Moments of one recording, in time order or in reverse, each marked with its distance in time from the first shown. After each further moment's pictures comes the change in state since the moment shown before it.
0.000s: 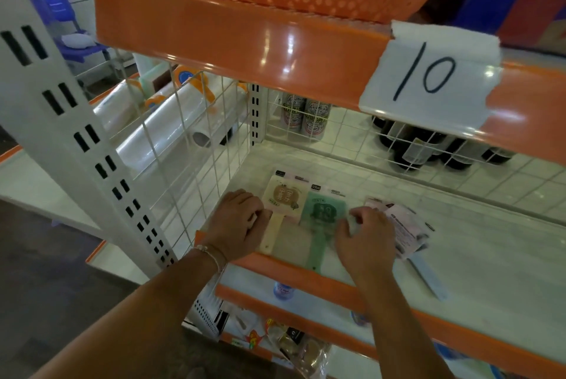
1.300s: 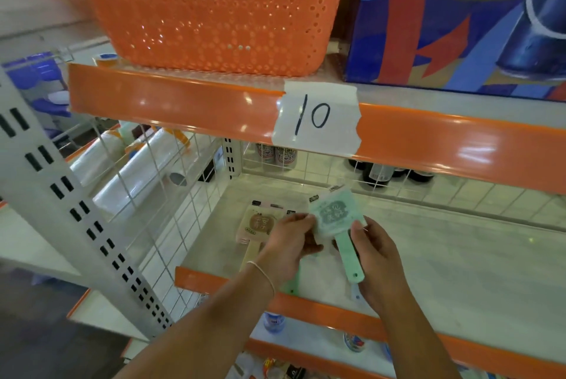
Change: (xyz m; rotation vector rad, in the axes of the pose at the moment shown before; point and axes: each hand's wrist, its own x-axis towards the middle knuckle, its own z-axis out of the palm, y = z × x) left_hand 0.071 0.137 0.047 -1.217 -0.173 -1.125; right_hand -0.005 0.009 -0.071 1.236 -0.228 0.294
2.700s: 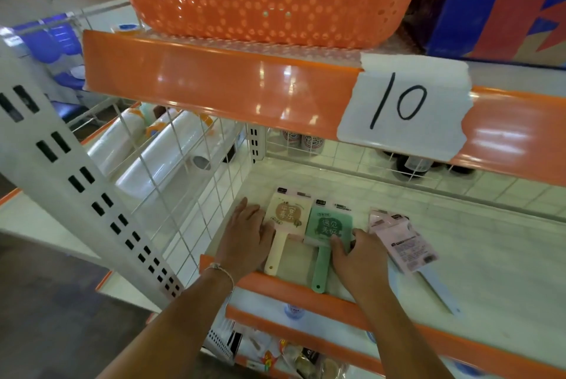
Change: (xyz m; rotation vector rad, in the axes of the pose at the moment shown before) left_hand 0.039 -0.019 -0.152 1.346 0.305 0.632; right_hand 0.044 0.090 0.028 -1.191 0.113 -0.114
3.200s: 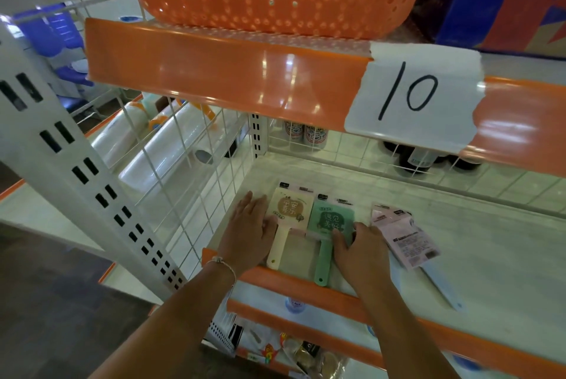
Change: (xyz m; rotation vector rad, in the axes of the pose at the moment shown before) left_hand -0.002 -0.001 0.000 -0.042 -0.015 0.019; right_hand -0.001 -0.002 -0.005 -0.051 -0.020 -0.024
